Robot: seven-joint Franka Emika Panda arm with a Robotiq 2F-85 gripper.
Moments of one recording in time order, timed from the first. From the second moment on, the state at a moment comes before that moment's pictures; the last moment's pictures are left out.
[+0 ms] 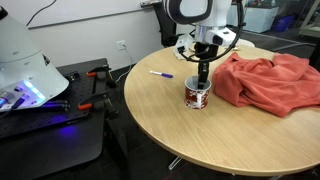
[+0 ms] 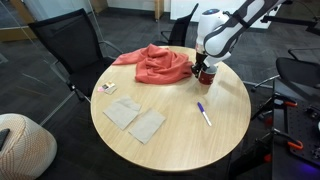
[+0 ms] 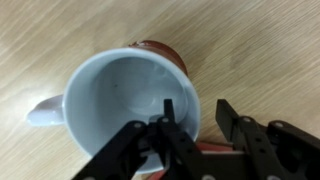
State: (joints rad) arm -0.09 0.67 -0.13 -2.00 0.03 2.63 0.30
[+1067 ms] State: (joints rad) arm 0.00 0.65 -0.12 -1.99 0.02 2.63 0.30
